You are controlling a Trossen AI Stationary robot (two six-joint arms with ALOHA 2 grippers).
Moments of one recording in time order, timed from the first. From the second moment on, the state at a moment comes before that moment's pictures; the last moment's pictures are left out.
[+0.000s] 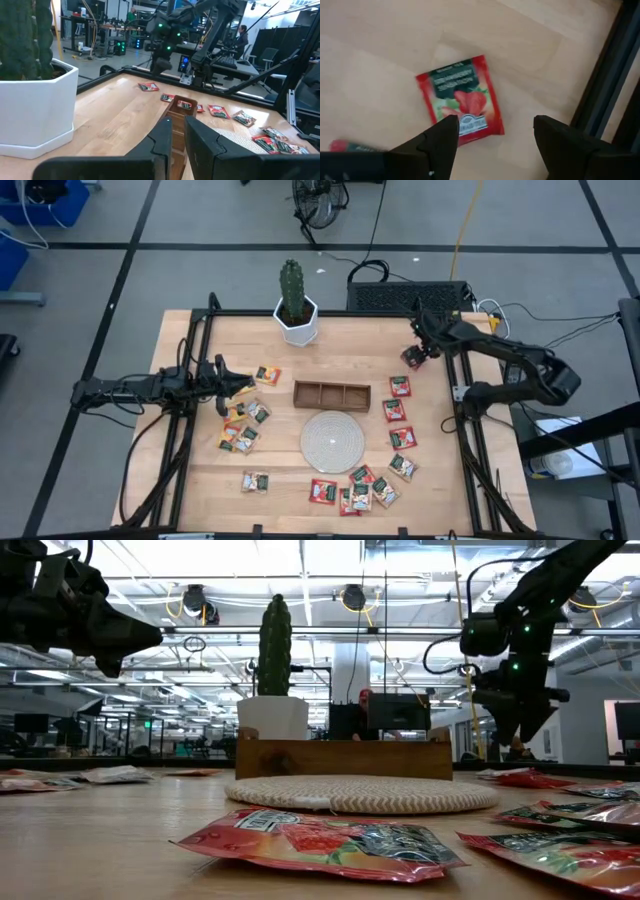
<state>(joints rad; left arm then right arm) 0.01 0.07 0.02 0.06 -0.18 -0.19 -0.83 1.23 0.67 -0.73 0.20 0.30</state>
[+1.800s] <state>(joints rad) 0.01 0.07 0.02 0.06 -0.18 -0.19 -0.89 1.28 0.51 -0.46 0.05 0.24</state>
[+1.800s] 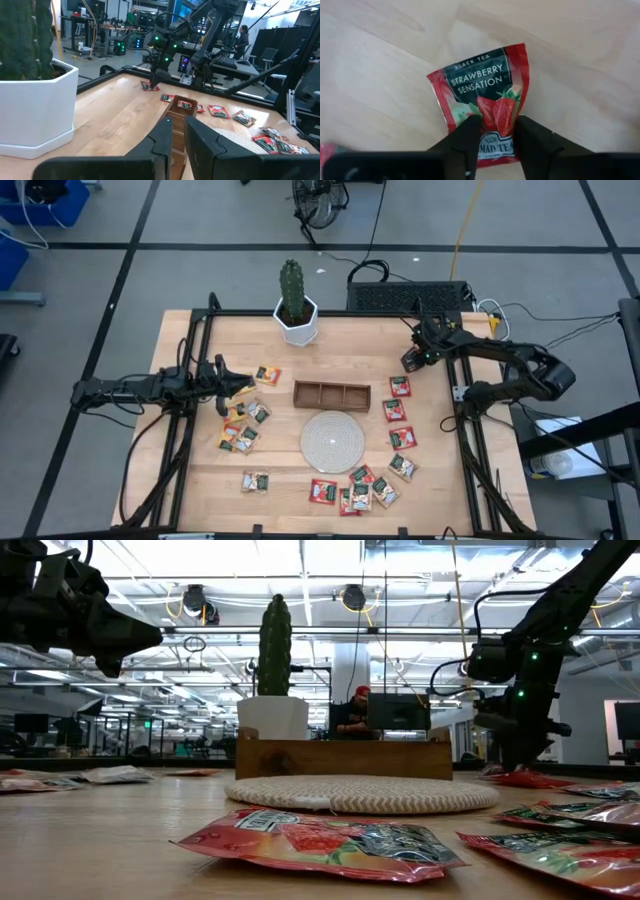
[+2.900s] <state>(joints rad) 0.01 0.07 0.02 0.06 -0.18 -0.19 -0.06 0.93 0.44 0.03 0.48 0.29</state>
